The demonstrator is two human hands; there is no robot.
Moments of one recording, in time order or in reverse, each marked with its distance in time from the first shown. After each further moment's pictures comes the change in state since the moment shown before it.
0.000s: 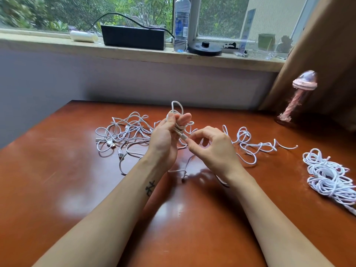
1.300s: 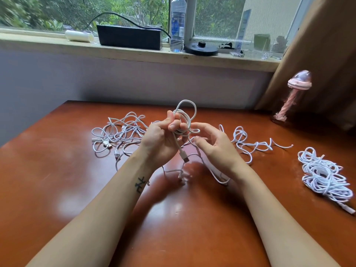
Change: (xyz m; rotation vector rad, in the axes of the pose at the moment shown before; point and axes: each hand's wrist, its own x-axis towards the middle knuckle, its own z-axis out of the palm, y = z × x) left_hand -0.016 0.021 0.004 -0.139 -0.151 -0.244; right_hand 0.002 0.001 -0.016 0.389 -0.175 0.193
